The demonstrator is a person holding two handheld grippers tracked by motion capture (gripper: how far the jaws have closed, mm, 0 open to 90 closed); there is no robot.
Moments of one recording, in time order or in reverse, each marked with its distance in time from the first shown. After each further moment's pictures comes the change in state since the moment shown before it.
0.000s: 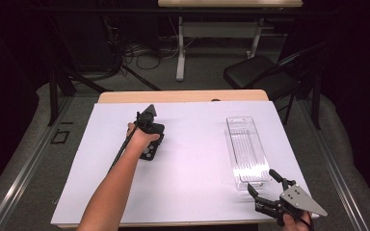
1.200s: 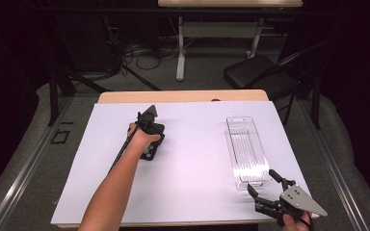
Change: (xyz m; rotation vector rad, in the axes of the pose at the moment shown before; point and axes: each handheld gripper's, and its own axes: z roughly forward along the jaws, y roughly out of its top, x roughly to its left) left arm -0.001 0.000 0.001 0.003 0.011 0.008; right arm 0.000 0.000 0.000 0.001 0.006 0.001
